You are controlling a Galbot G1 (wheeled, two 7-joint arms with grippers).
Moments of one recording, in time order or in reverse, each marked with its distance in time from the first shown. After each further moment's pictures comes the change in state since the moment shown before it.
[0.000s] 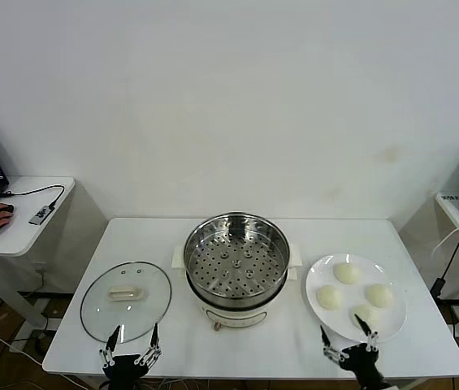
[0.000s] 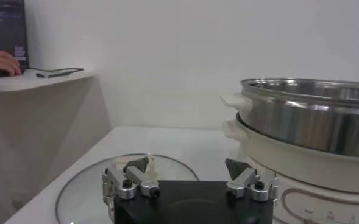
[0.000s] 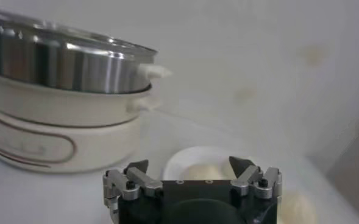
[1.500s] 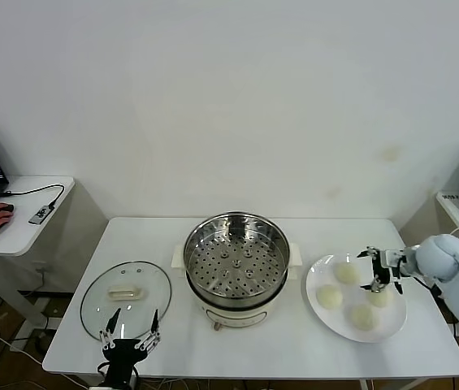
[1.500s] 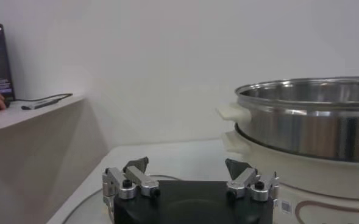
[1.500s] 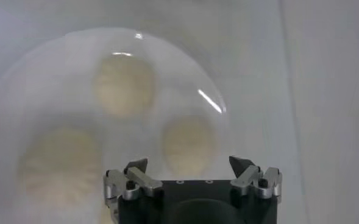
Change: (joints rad) left arm -0.065 0.017 -0.015 0.000 0.067 0.047 0.018; right arm 1.290 -0.545 -1.023 -0.716 -0.093 -0.129 -0.849
